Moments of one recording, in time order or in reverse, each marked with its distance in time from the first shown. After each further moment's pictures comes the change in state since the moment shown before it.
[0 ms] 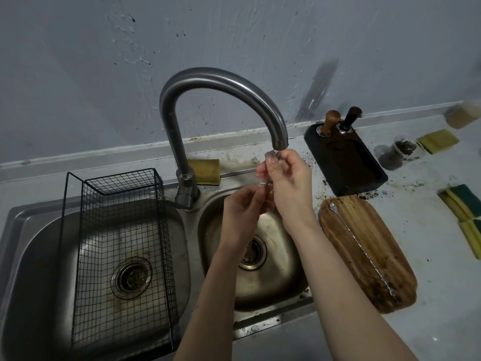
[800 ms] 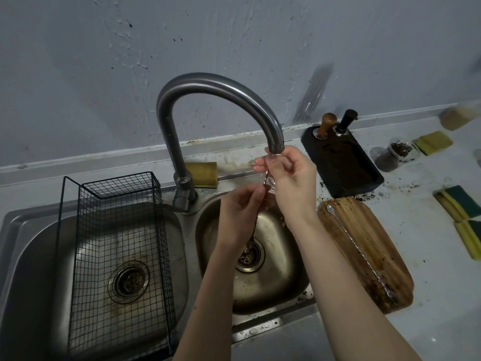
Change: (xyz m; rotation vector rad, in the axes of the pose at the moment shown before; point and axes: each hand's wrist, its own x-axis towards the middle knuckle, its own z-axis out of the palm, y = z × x) left_hand 0.004 0.006 0.001 0.014 -0.012 -0.010; right_hand 0.005 -0.012 -0.004 -0.042 0.042 -0.043
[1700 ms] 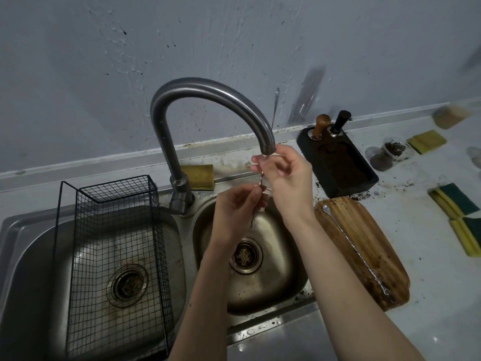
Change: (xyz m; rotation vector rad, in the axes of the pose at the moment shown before) left_hand 0.004 0.001 -0.003 0.025 -0.038 0.016; right_hand 0.001 -0.002 -0.007 0.059 -0.032 0.020
